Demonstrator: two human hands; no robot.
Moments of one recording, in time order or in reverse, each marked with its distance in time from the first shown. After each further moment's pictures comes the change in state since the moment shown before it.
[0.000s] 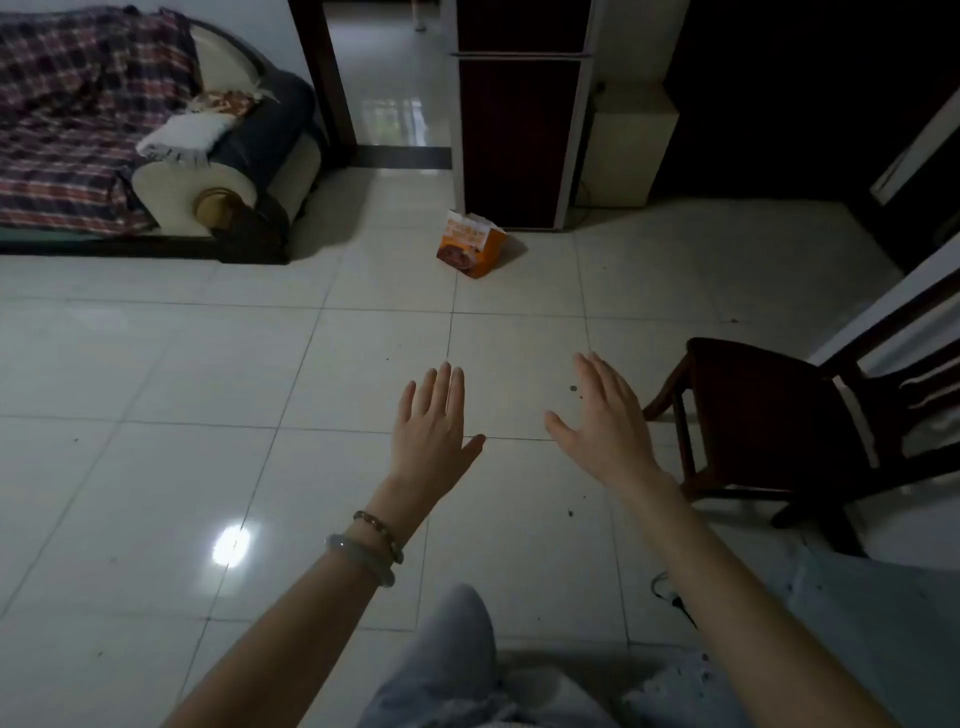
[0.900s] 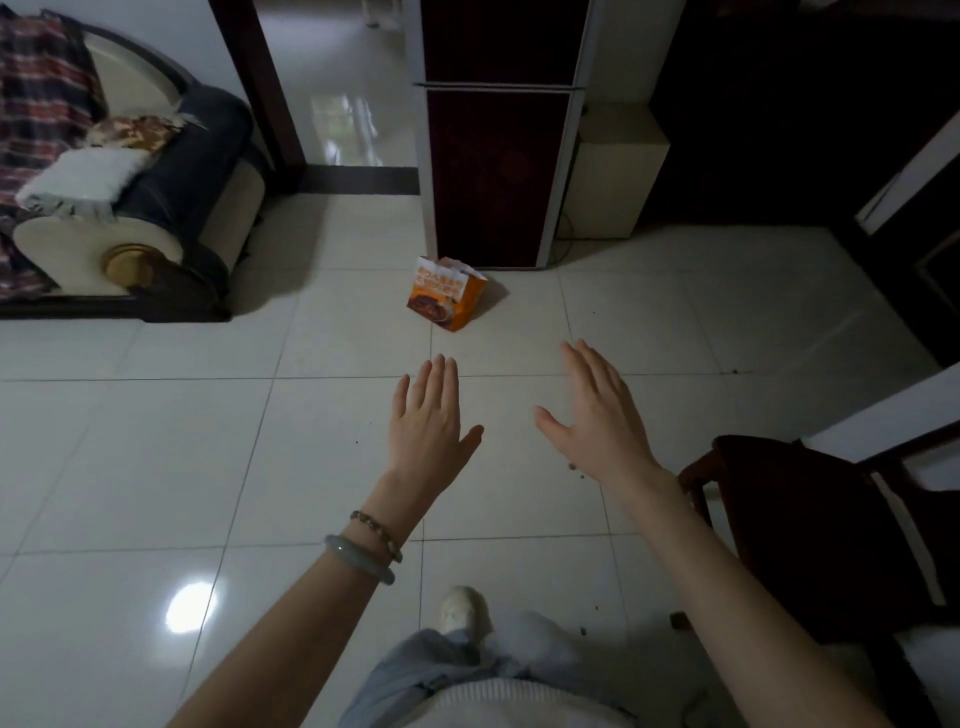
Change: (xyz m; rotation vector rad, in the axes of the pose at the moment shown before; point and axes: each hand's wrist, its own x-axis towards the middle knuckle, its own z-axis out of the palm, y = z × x) left_hand 0.366 -0.100 -0.011 -0.063 0.091 0.042; right_hand 0.361 -0.023 -0.012 -0.034 0.037 0.010
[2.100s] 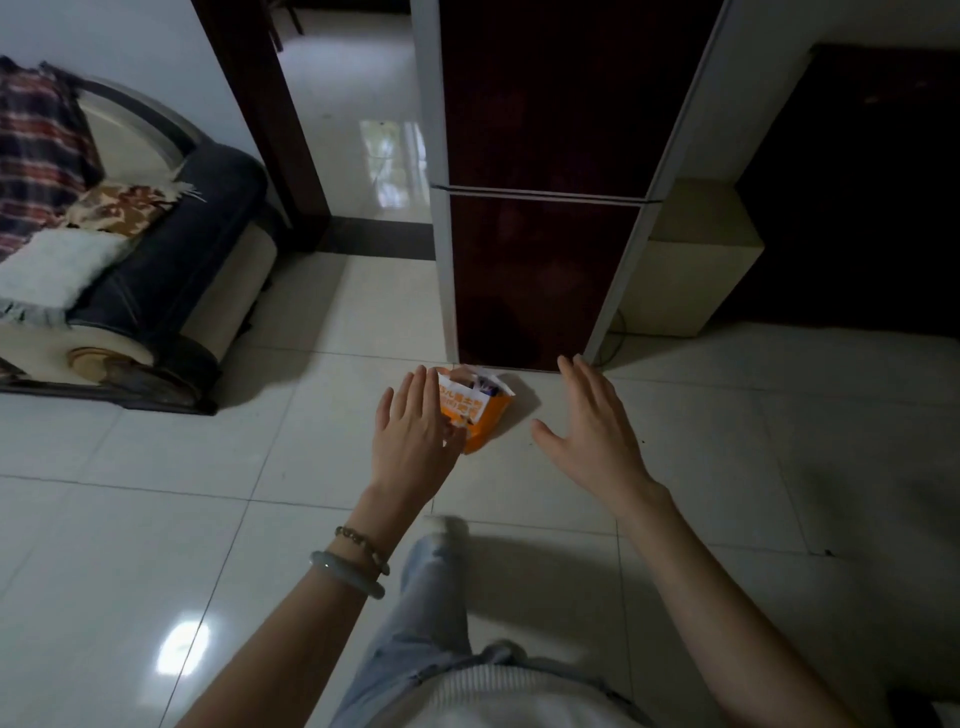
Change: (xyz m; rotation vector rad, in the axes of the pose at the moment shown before) left_hand 0.522 -0.089 0.035 -0.087 0.011 -0.203; right_hand 0.547 0.076 0.005 0.109 -0.112 -0.021
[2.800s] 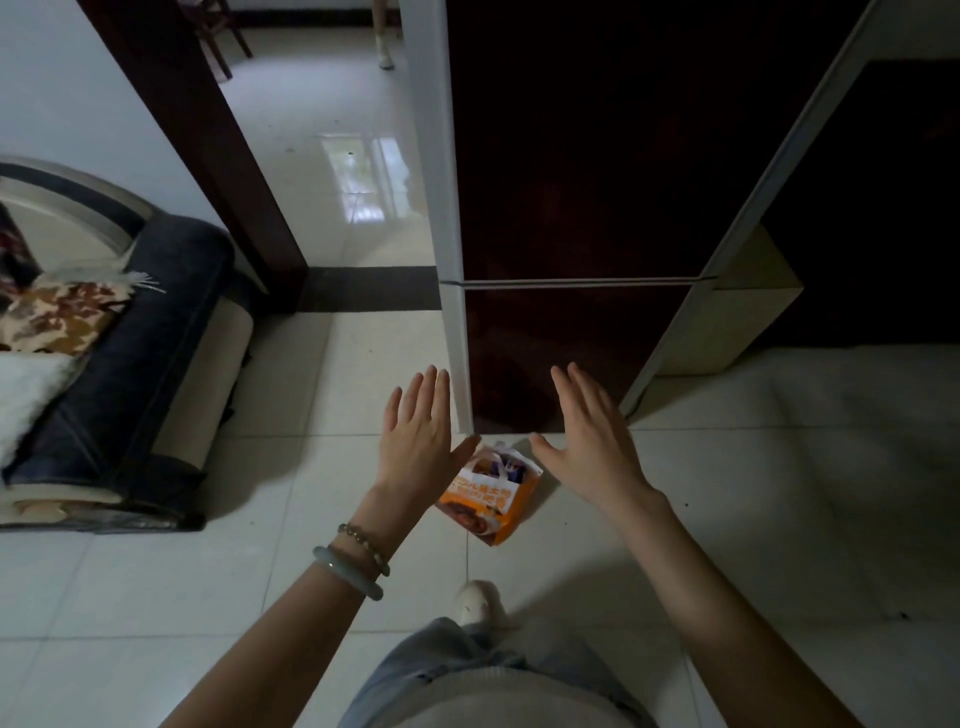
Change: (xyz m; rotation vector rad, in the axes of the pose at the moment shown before) left_hand 0.305 -0.100 -0.020 0.101 -0.077 0.153; right_hand 0.292 -0.066 0.016 -0.063 0.038 0.020
